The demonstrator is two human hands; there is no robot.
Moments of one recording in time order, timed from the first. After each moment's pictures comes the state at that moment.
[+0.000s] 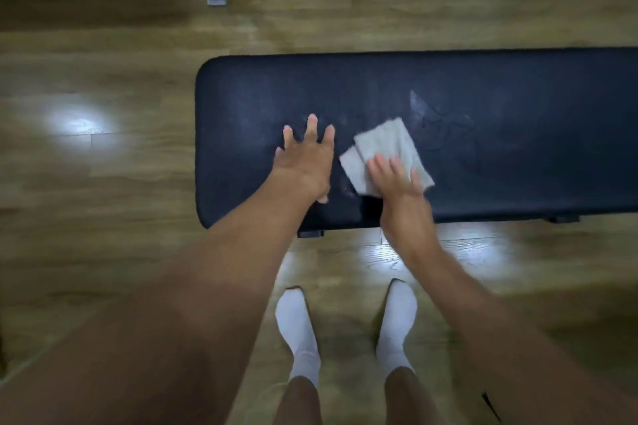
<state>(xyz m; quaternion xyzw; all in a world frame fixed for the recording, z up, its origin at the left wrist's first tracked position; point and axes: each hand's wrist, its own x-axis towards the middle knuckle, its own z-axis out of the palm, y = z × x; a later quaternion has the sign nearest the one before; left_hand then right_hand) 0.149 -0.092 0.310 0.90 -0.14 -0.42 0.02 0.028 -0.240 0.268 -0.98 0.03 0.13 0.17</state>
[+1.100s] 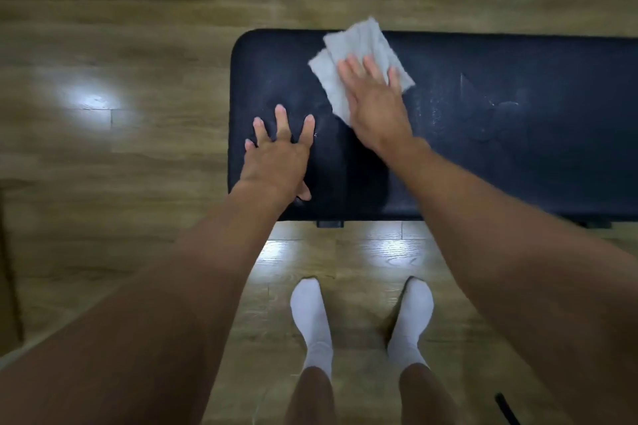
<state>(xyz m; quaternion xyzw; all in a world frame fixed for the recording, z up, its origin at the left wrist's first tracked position) 0.139 -0.003 0.280 0.92 -0.13 -0.37 -0.03 0.174 -0.174 0.255 -0.98 -0.04 0.11 0.12</state>
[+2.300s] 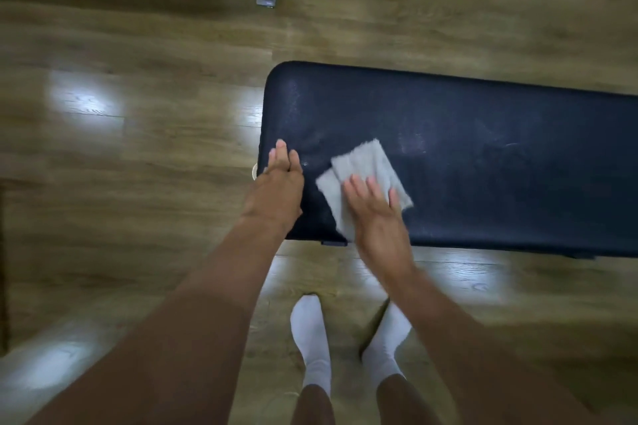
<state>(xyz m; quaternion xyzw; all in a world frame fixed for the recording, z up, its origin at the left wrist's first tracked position) 0.129 0.045 0.277 0.95 -0.11 -0.31 0.01 0.048 -0.124 0.266 -0.97 -0.03 0.16 0.18</state>
